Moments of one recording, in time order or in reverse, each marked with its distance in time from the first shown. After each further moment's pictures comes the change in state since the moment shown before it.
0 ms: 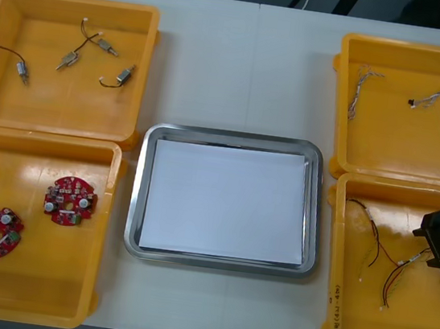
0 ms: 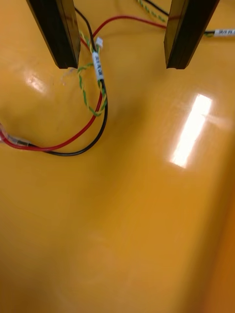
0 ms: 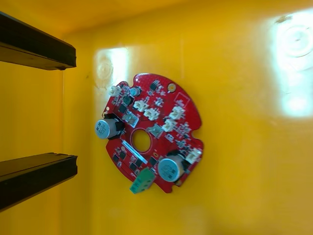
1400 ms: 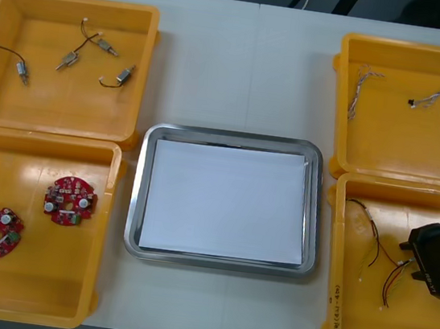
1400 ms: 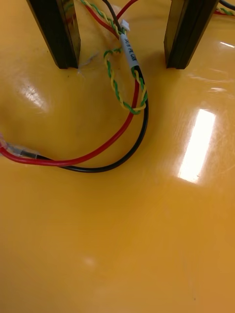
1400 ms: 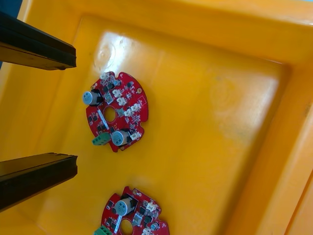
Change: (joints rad) right arm 0.060 0.001 0.031 0.056 -0.059 -0.082 0.000; left arm -0.246 -0.166 0.166 -0.072 -0.014 0.367 0.324
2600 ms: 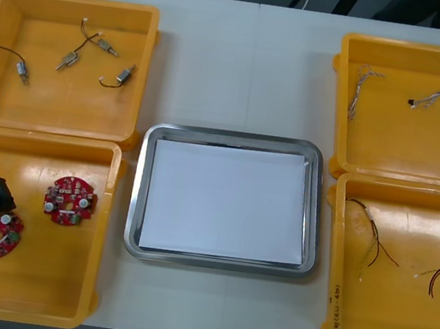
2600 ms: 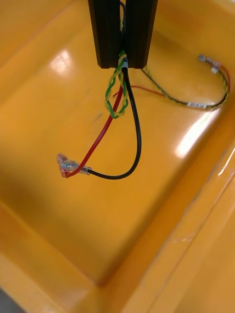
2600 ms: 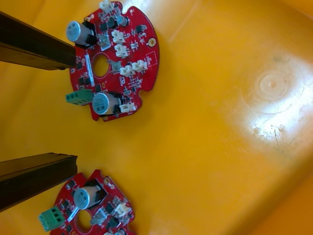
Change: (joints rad) right arm 0.006 -0.155 -0.103 -0.443 -0.093 0.313 0.000; left arm -0.010 -0.303 -0.111 0.084 -0.298 -0.090 0.134
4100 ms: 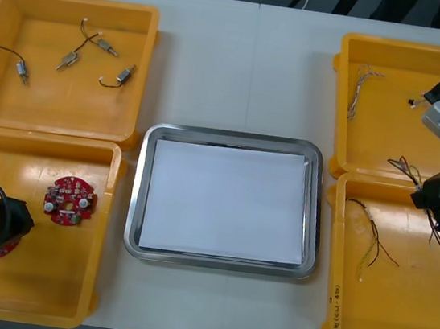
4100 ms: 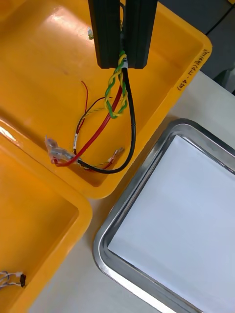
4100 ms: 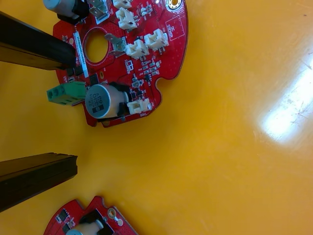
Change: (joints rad) right arm -0.349 -0.372 0.300 -0.072 -0.574 0.003 0.800; left arm 0.097 -0.001 -0.120 0.060 -0.044 -0.204 0.000
